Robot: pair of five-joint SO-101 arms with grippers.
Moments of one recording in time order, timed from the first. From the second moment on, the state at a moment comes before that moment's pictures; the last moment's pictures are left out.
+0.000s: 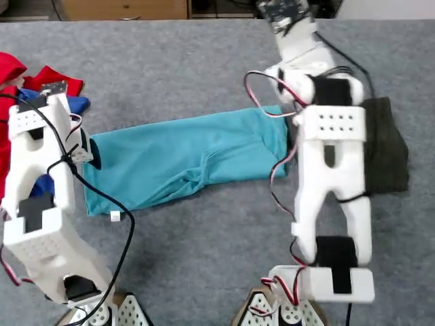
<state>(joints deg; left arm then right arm) -21.6 18.9 0.9 77.4 -13.9 -1.6 -6.0 -5.7 59.0 20.4</state>
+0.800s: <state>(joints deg) -20.0 29.6 -5.8 80.1 -8.0 29.5 -25.5 -5.8 47.7 12.3</state>
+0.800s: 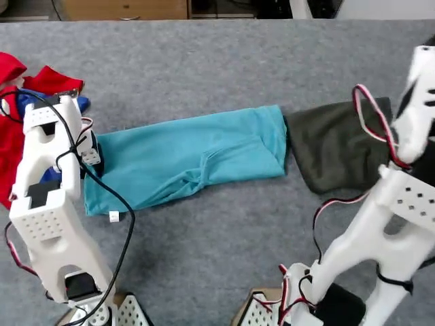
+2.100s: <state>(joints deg) 1.8 22.8 -34.2 100.1 -4.7 39.0 -25.5 -6.2 45.8 11.8</state>
